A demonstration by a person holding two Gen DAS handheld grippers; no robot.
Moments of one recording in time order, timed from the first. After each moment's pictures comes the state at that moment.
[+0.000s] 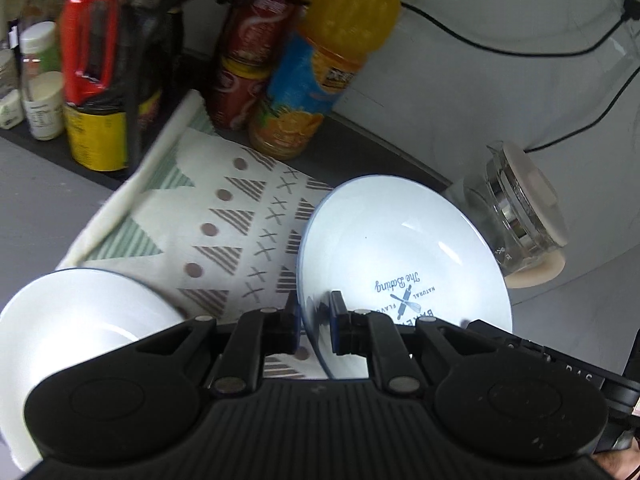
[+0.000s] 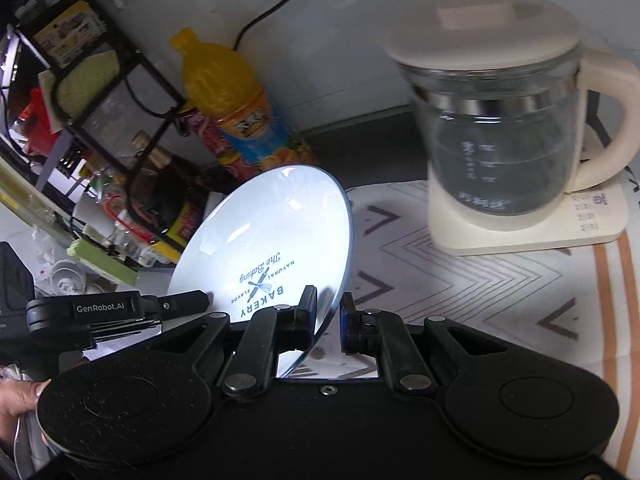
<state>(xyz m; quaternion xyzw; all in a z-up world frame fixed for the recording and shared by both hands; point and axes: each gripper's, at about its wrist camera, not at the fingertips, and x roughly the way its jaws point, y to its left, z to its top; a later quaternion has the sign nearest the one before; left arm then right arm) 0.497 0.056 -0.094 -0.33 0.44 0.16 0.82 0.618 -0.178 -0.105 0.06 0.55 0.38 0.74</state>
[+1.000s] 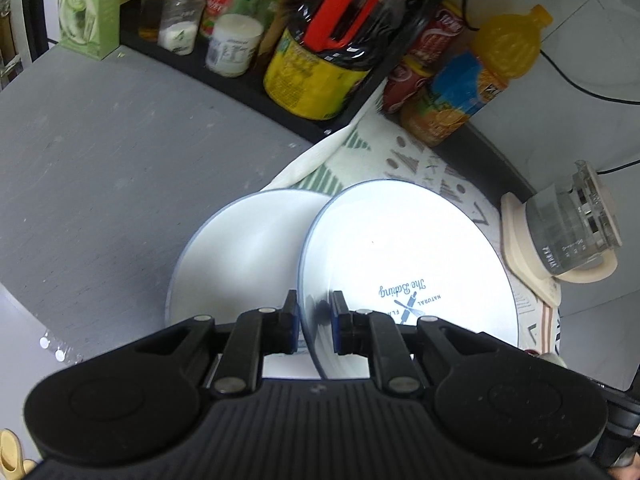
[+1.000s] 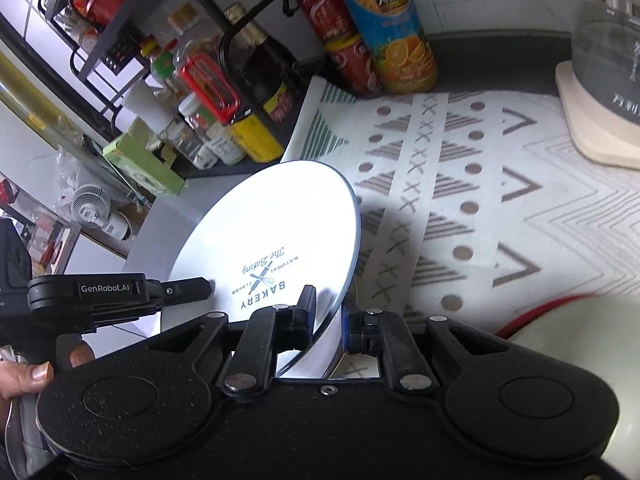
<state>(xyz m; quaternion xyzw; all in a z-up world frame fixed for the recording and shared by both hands) 0.347 0.122 -0.126 -0.36 0.45 0.24 0.78 0.491 -0.093 -0.119 0.01 0.57 0.43 0.70</state>
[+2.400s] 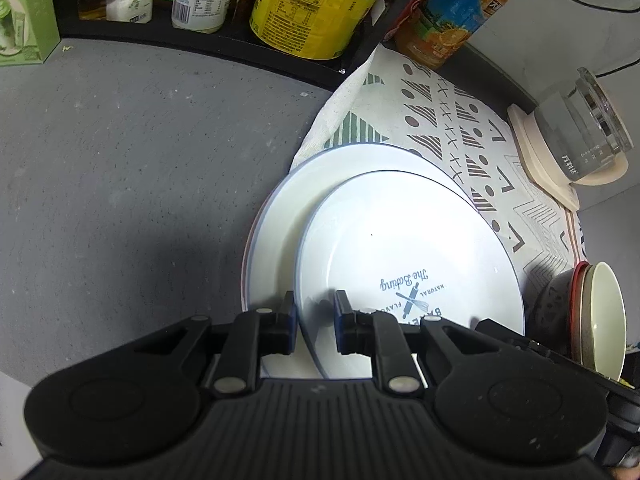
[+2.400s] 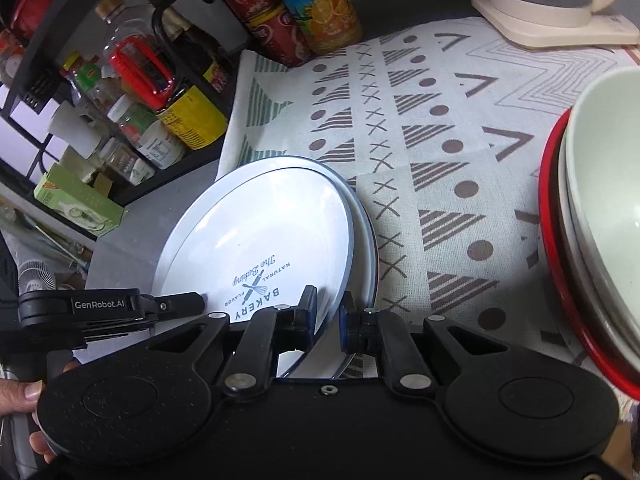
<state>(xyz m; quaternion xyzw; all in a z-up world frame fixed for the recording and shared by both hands) 0.345 0.169 -0.171 -0.29 0.54 0.13 0.78 0.414 -0.069 -0.153 0.08 0.59 0.27 0.76</state>
